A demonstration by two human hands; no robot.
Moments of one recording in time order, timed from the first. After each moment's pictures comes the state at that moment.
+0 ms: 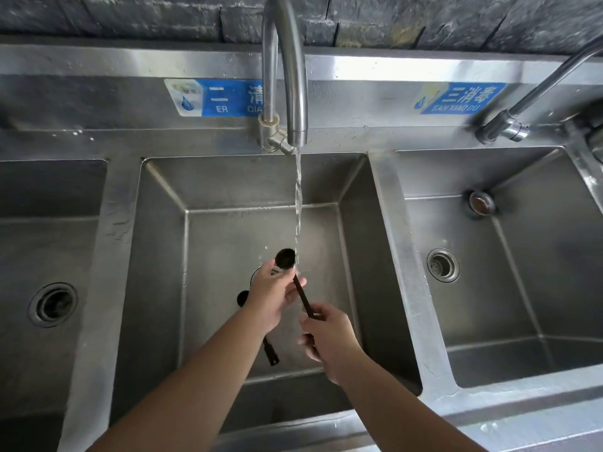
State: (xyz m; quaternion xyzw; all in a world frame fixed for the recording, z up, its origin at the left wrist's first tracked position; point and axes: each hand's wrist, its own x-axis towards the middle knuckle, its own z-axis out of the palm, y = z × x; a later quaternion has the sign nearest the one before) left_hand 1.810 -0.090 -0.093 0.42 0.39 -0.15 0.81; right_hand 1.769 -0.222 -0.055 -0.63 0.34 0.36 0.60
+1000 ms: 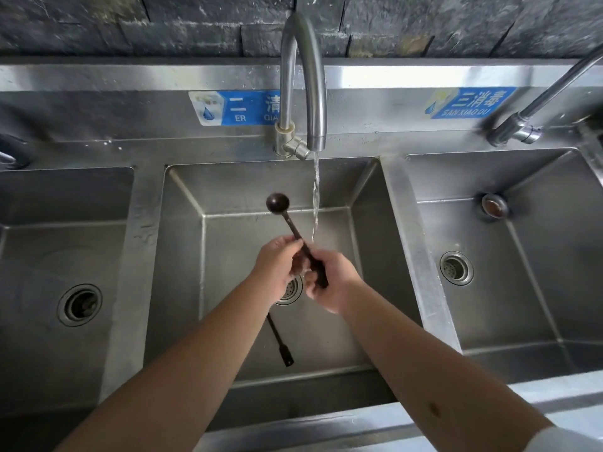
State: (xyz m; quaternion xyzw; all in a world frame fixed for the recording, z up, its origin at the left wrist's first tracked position) left_hand 1.845 -0.063 -0.055 0.50 0.32 -0.13 0.80; right_hand 1.855 -0.178 -0.030 -0.43 0.34 0.39 0.74
